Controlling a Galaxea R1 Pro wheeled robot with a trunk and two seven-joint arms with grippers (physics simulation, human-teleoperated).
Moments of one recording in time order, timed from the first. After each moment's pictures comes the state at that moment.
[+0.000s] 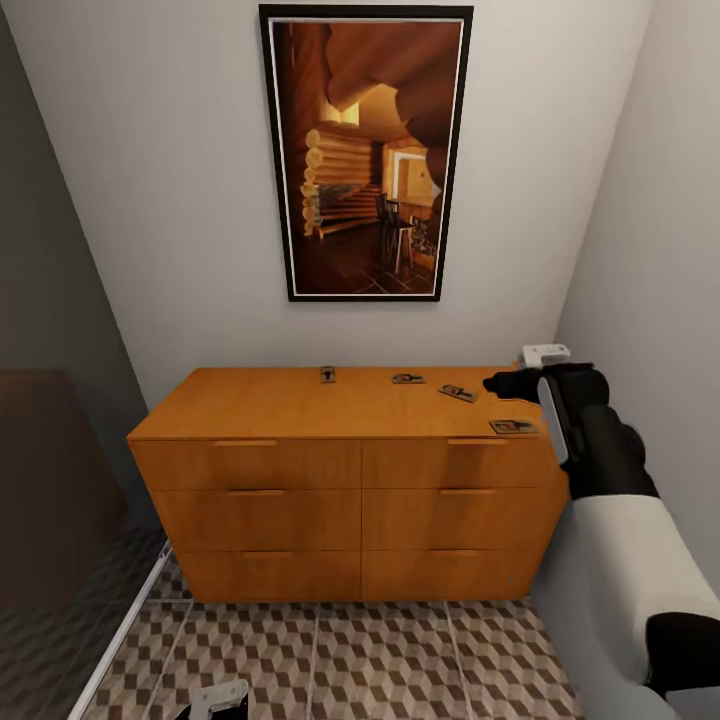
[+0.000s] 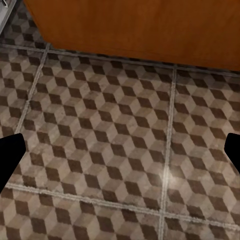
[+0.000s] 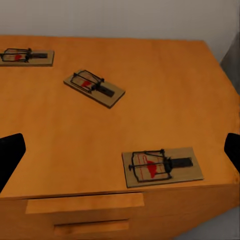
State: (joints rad) left arm -0.32 -0.03 0.11 -0.23 0.00 -0.34 0.10; right arm -0.99 -0.10 -0.04 -1.21 0.09 0.99 0.09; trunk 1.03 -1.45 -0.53
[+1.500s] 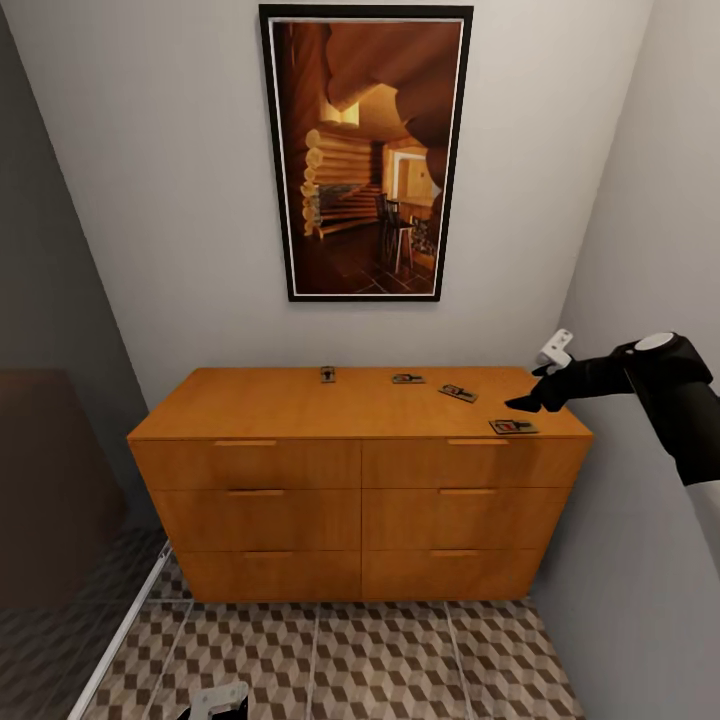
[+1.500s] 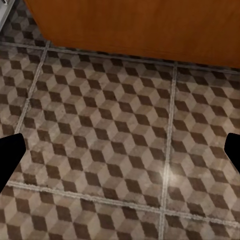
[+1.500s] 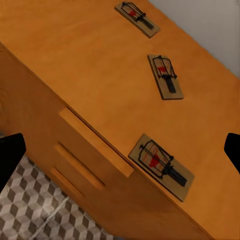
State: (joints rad) left arm -0.32 -0.02 0.11 -0.22 0.00 -0.34 0.10; right arm -1.07 -0.47 0.15 -1.20 0.45 0.70 1.18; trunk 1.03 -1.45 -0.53
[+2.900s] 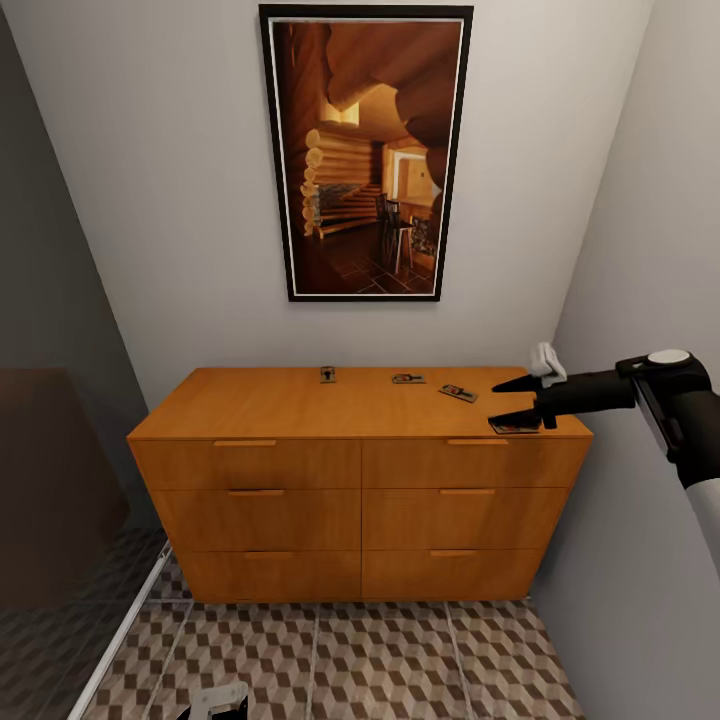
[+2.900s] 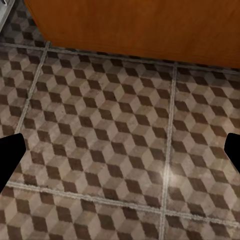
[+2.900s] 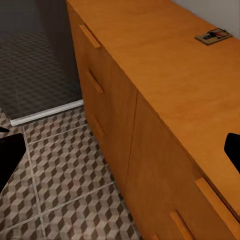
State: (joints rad) left arm -0.32 -0.02 0.11 -0.22 0.00 -0.35 0.10; right arm -1.07 -0.47 0.11 -1.03 0.09 0.48 1.51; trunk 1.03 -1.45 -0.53
